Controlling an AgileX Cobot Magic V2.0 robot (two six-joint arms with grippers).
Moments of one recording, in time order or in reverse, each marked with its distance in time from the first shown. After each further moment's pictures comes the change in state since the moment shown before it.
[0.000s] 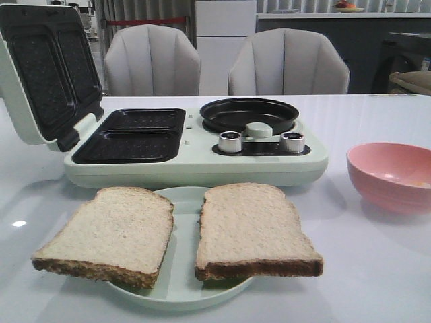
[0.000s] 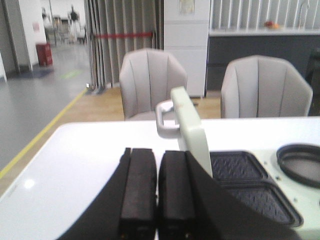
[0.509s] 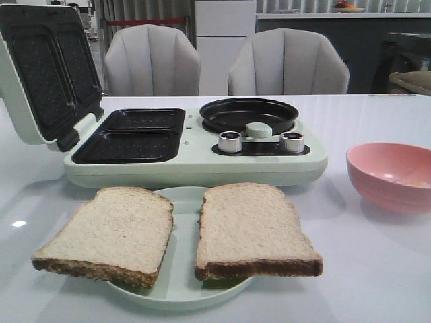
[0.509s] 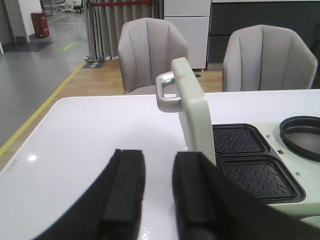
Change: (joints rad) left arm -0.007 0.051 0.000 0.015 0.035 0.000; right arm 0.000 0.000 0.000 0.000 0.024 0.000
